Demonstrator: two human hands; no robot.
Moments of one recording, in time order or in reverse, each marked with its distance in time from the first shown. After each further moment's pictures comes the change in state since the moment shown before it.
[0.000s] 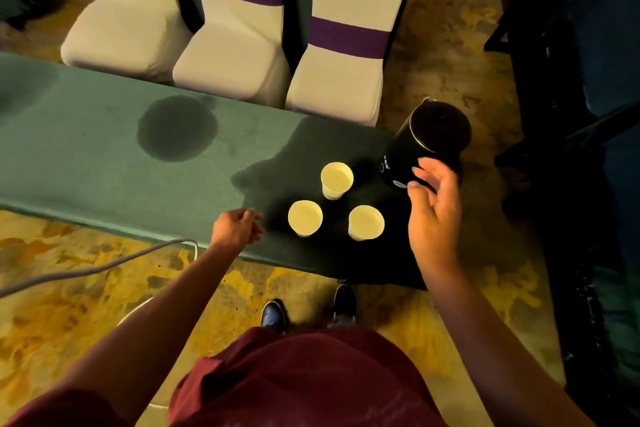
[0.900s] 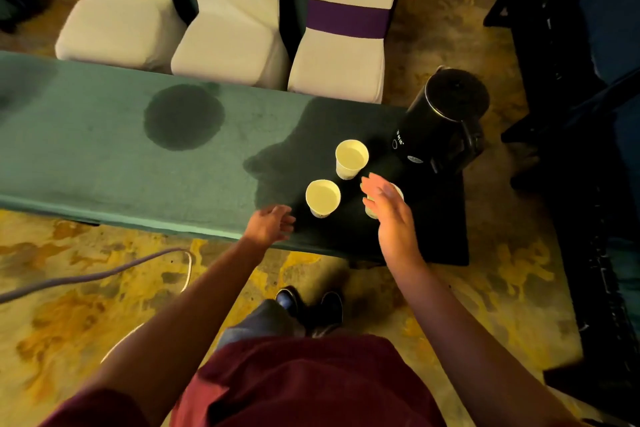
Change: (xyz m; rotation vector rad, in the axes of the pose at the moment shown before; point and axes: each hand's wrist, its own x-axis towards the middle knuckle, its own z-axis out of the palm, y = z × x) left_hand -0.026 -0.004 0.014 -0.240 -0.257 -0.193; right_hand -0.072 0.044 0.069 0.280 -0.246 0.347
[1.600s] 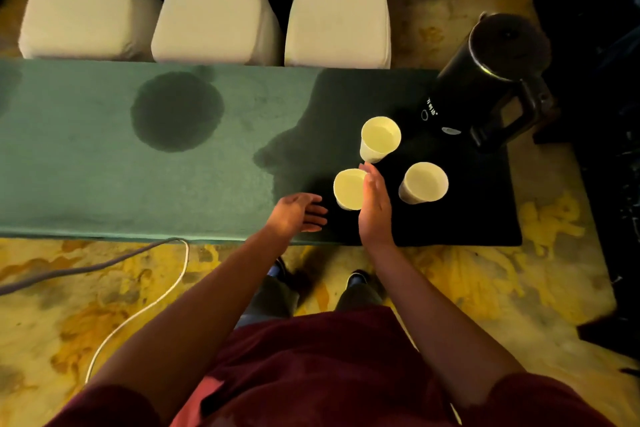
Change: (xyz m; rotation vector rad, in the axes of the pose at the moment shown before) left_hand 0.052 0.005 -0.013 0.066 -0.203 -0.063; right_hand 0.050 0.096 0.099 -0.005 0.213 0.061
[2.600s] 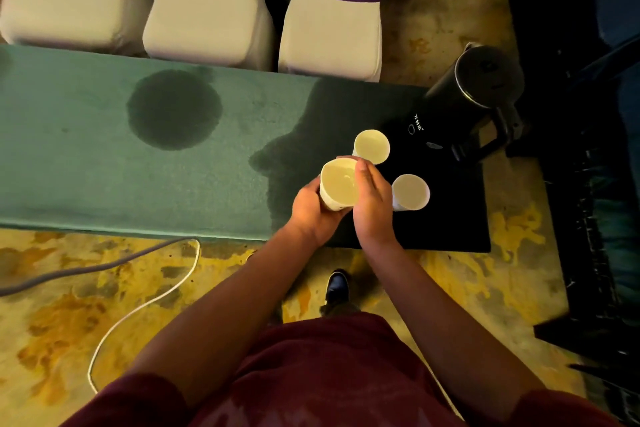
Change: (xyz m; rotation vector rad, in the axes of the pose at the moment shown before) left_hand -0.036 0.047 0.057 -0.912 -0.121 -0.060; right_hand -0.024 -0.100 0.004 0.079 -0.028 -0.061
